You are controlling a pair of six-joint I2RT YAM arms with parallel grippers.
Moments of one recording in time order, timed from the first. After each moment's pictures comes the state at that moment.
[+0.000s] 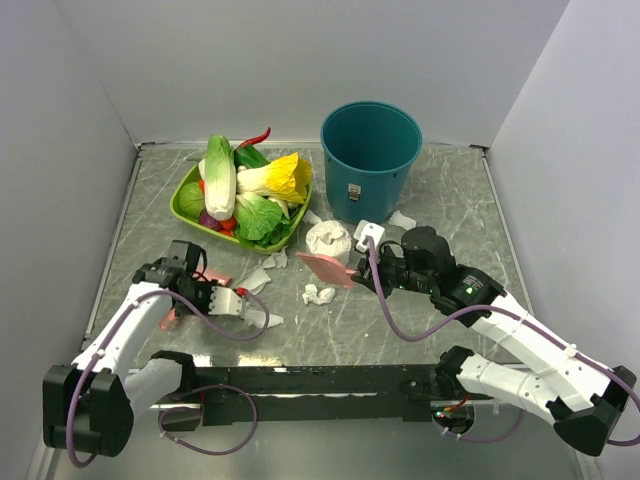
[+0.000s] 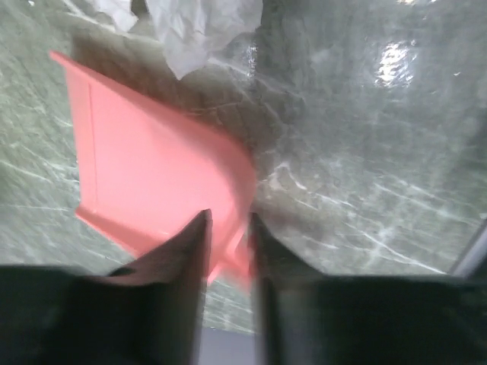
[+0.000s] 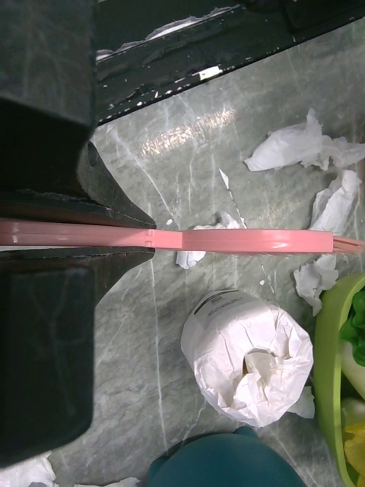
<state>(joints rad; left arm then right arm) -0.15 1.02 0.65 -0.94 0.12 1.47 0.76 0.87 0.88 -0.52 -0.27 -0.22</state>
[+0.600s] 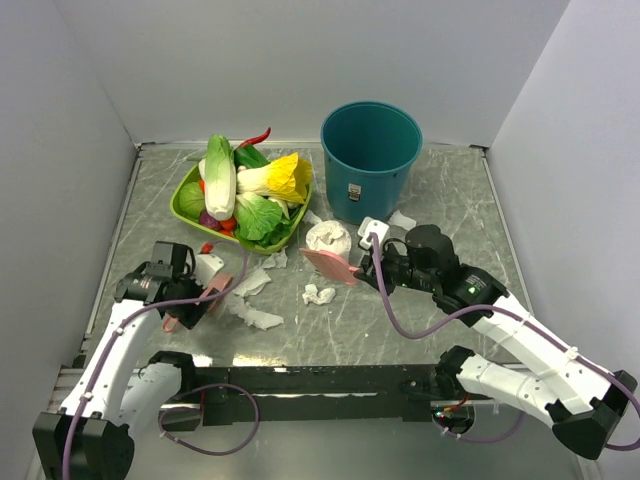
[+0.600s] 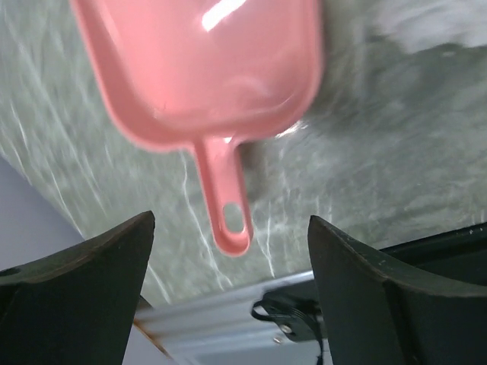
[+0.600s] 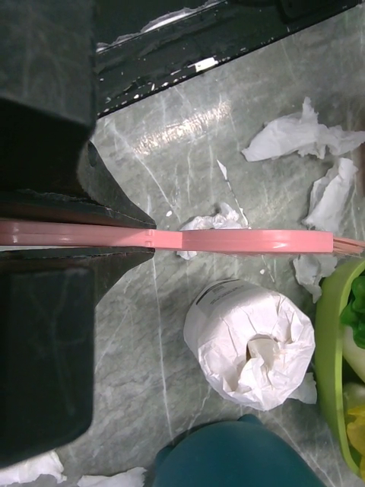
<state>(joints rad) -0.13 0.84 0.69 -0.99 -0.06 0.55 0.73 0.86 0.88 -0.52 -0.27 -0.23</state>
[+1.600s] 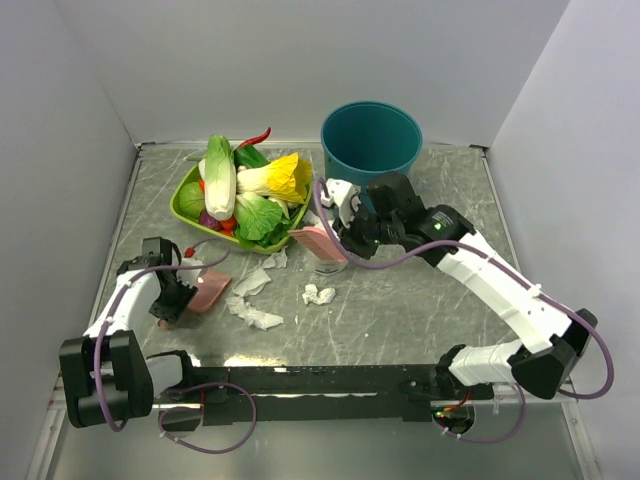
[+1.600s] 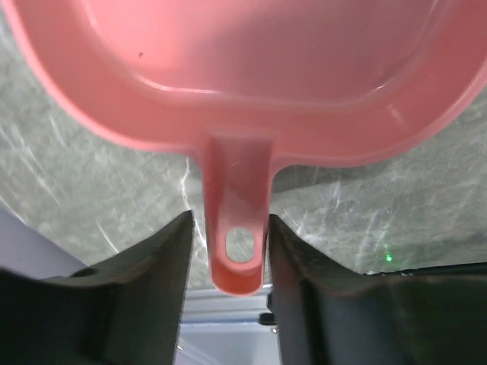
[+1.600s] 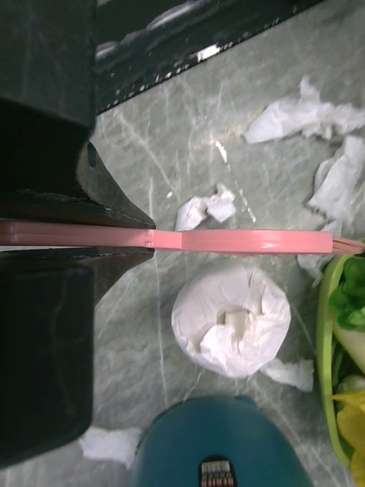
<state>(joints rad) 0.16 1.16 0.63 -0.86 -0.09 0.61 0.73 1.27 1.37 -0.81 -0.25 -0.30</state>
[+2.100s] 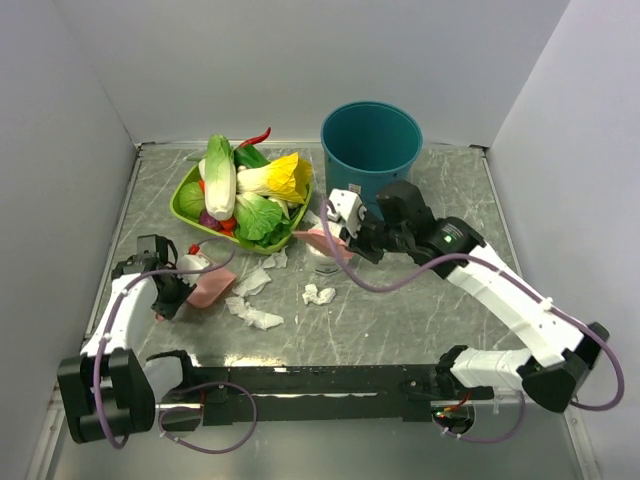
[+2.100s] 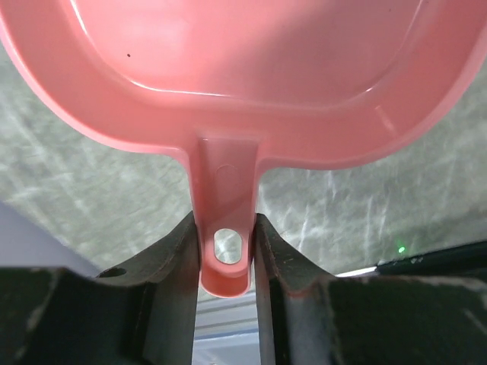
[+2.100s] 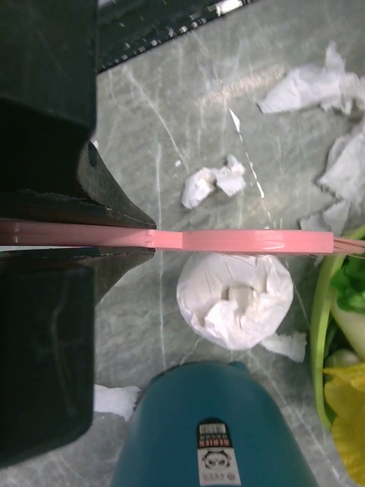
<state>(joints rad) 0.16 1.10 0.65 -0.88 -0.01 0.75 0.73 1.22 1.32 -0.78 -0.21 -0.44</state>
